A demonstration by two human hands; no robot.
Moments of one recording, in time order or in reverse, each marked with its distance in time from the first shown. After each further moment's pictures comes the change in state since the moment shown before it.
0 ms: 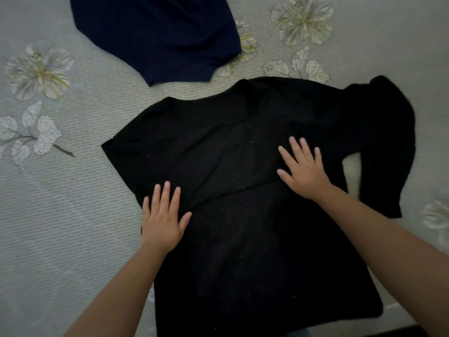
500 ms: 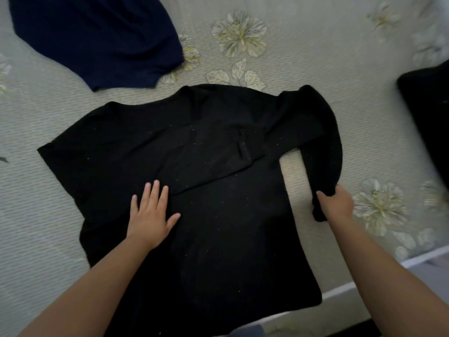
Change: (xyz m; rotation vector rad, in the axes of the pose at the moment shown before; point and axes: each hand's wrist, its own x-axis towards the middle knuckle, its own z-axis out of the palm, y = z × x) left_hand 0.010 0.085 0.006 0.099 -0.051 0.046; right_hand -0.104 0.130 0.002 0.607 0.363 0.907
